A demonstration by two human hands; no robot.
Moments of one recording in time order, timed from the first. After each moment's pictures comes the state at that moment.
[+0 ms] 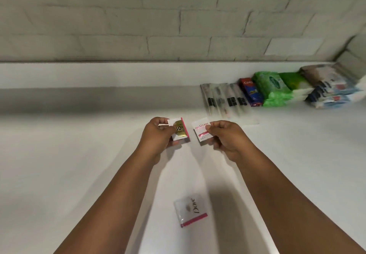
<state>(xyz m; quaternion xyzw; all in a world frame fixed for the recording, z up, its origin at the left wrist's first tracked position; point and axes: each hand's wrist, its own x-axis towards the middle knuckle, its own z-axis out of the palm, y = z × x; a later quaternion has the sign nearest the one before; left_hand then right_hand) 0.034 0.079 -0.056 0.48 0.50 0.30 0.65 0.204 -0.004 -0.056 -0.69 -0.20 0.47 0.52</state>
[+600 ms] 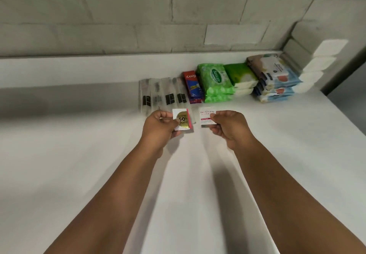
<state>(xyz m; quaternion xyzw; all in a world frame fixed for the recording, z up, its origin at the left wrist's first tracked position) 0.246 0.016 -0.068 0.48 0.48 0.31 0.66 0.410 -0.067 -0.070 -0.70 -0.11 0.38 0.59</state>
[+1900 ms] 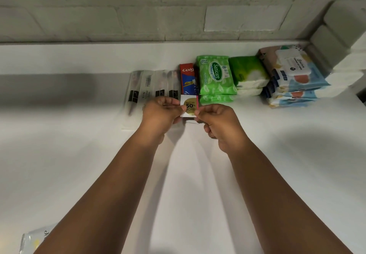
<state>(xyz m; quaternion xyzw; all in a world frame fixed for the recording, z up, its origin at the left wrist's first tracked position) 0.325 0.035 -0.077 0.53 0.50 0.32 0.60 0.453 -0.044 -0.080 -0.69 -0.24 0.45 0.52</state>
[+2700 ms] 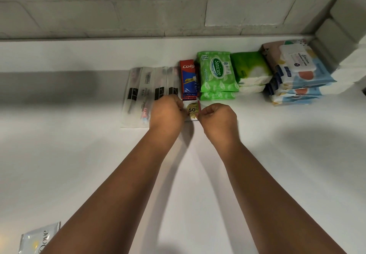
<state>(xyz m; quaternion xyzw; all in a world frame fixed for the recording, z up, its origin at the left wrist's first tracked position) 0.344 0.044 -0.093 0.74 0.57 0.19 0.30 0.449 -0.035 -0.103 -0.82 -0.33 0.23 0.40</state>
